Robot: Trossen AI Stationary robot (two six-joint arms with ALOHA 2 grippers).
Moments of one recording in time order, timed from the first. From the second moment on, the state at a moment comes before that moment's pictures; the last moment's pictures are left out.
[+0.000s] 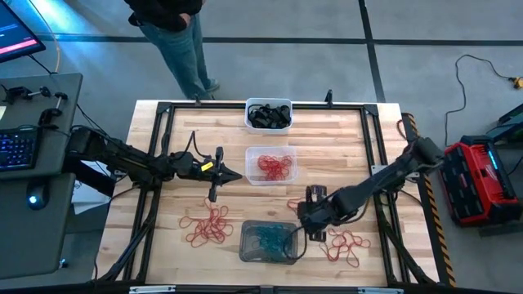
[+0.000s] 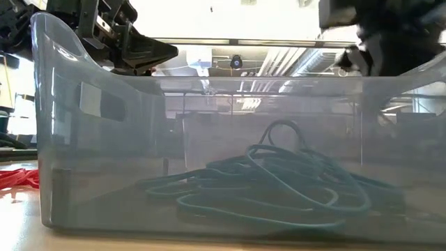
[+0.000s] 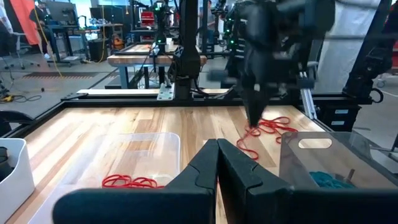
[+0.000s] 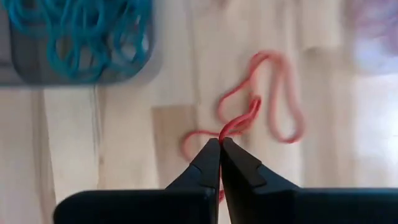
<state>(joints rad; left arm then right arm) -0.05 1.28 0.26 0.98 0.02 -0.01 0.50 1.64 1.12 -0.79 0.20 0.54</state>
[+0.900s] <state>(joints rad) -0.05 1.28 0.26 0.96 0.02 -0.01 0.16 1.49 1.12 -0.24 0.44 -0.02</state>
